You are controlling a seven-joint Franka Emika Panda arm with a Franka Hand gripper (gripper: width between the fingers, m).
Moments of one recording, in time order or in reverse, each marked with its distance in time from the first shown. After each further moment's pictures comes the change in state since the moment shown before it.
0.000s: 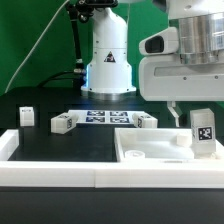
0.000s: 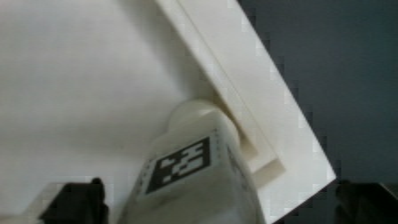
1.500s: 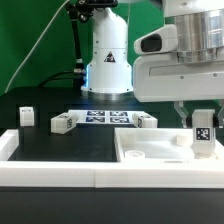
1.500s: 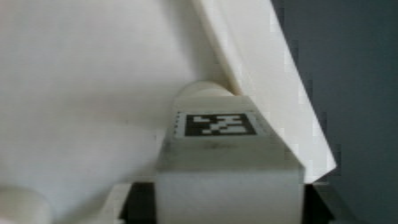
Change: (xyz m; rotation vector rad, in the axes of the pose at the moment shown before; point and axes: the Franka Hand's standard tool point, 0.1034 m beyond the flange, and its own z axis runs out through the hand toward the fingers) arm 0.008 0.003 -0.004 0.003 0.008 0.071
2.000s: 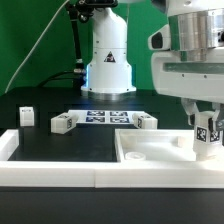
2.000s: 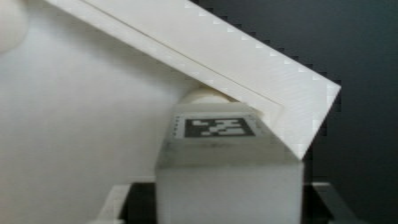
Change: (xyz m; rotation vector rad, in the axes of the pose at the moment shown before) arm -0.001 -0.005 0.001 0.017 0.051 0.669
